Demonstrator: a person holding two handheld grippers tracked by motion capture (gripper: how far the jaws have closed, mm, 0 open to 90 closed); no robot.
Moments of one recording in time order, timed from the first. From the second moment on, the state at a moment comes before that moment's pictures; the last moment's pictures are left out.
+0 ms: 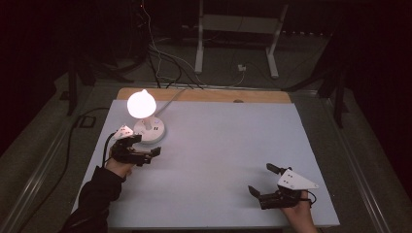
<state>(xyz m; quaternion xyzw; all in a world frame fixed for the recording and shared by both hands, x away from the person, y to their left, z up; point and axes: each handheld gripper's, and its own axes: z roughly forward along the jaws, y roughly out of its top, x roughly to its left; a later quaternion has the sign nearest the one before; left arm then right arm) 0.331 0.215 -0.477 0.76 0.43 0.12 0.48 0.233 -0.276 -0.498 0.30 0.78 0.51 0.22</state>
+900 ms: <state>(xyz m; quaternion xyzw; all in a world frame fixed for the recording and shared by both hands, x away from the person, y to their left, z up) 0.269 0.218 -0.488 0.80 0.38 0.10 0.45 0.233 -0.273 -0.498 0.30 0.78 0.50 0.22</state>
